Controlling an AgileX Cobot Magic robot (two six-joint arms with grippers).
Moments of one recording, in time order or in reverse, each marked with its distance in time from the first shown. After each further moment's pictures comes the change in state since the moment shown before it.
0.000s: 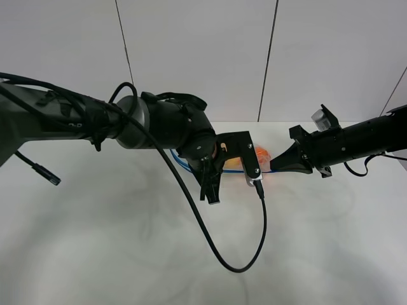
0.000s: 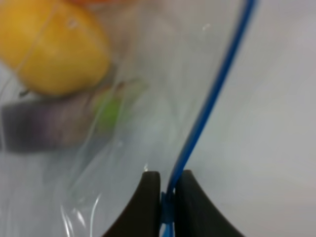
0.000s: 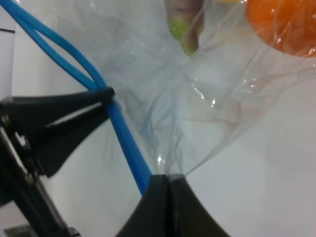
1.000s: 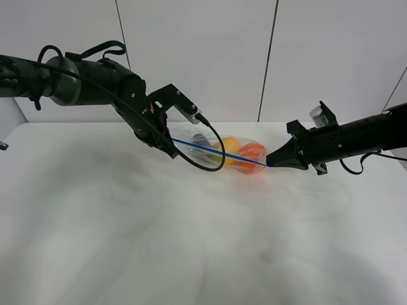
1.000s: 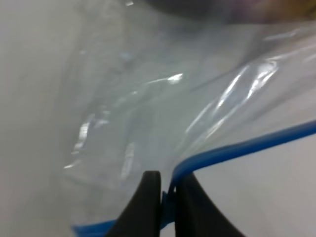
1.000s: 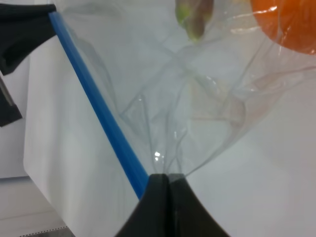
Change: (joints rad) left arm 0.333 -0.070 0.000 -0.214 0.001 -0.047; right arm 0.012 0.000 -0.004 0.040 -0.003 0.000
